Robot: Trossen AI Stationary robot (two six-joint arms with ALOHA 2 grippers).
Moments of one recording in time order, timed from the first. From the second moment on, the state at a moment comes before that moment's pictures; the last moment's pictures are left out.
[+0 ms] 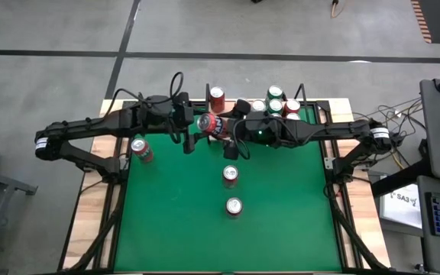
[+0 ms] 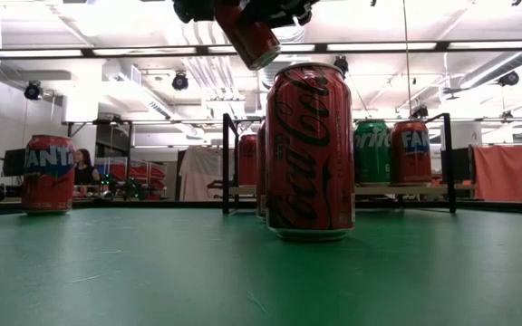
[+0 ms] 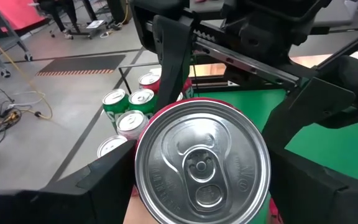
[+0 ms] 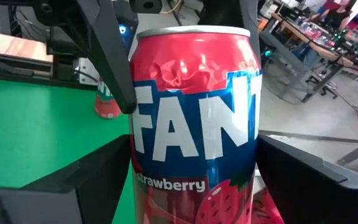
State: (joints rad) left arm 0.16 1.23 1.23 -0.33 -0.06 0.18; right arm -0.07 1.58 1.40 -0.15 0.31 -0.29
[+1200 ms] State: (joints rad) left arm 0.18 1.09 1.23 -0.28 -0.12 0.45; right arm -0.35 1.41 1.40 -0.24 0.34 -0.41
